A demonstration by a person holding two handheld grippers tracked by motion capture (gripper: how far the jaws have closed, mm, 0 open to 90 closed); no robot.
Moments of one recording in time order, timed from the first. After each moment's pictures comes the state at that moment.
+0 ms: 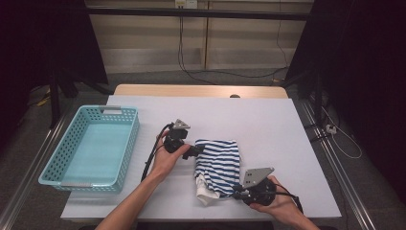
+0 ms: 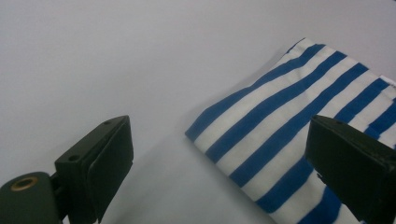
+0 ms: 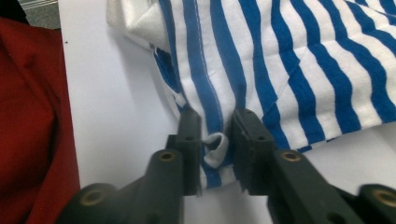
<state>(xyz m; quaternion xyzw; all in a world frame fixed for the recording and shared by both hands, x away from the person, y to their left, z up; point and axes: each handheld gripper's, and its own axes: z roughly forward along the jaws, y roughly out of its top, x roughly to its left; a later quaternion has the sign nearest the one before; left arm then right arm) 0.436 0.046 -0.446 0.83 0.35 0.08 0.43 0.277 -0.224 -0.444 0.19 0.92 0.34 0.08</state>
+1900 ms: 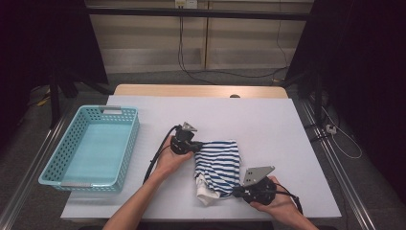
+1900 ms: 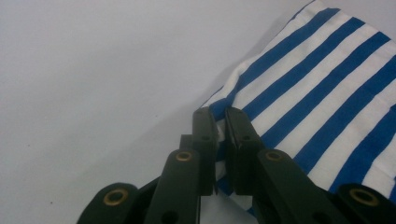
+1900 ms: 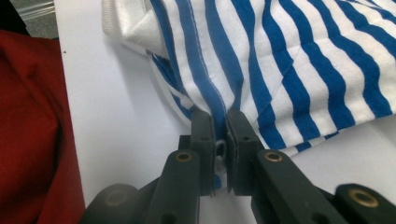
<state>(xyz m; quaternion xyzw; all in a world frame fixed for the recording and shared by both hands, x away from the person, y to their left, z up) 0.438 0.031 -0.454 0.85 0.35 0.06 0.39 0.278 -0.225 -0.444 0.21 0.91 0.35 0.08</state>
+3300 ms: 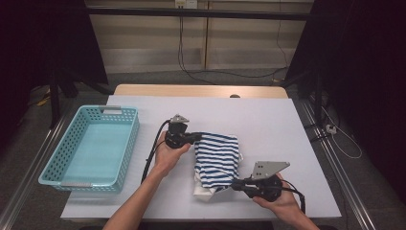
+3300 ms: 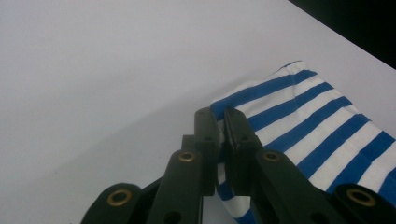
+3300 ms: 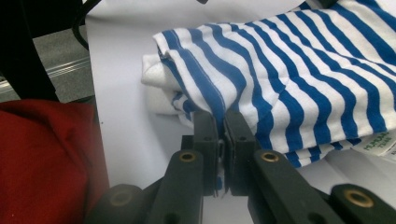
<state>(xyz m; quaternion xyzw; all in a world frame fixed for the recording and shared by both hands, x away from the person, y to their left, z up) 0.441 0.047 -0.429 0.80 0.38 0.05 0.47 0.273 -0.231 -0.413 0.23 0.86 0.45 0.08</state>
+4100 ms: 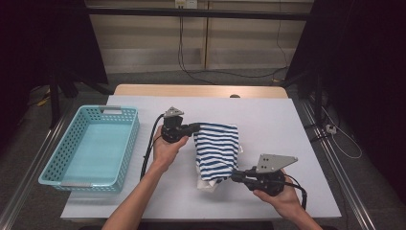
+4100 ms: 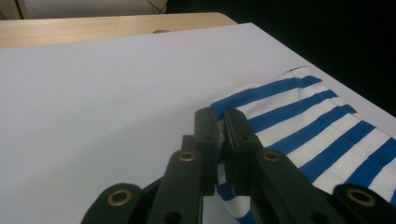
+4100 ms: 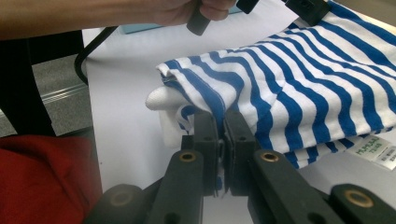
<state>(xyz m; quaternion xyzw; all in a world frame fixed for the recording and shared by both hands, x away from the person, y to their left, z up) 0.445 0.056 -0.406 0.77 0.38 0.07 0.51 0.276 -0.230 -0.388 0.23 0.83 0.49 0.11</state>
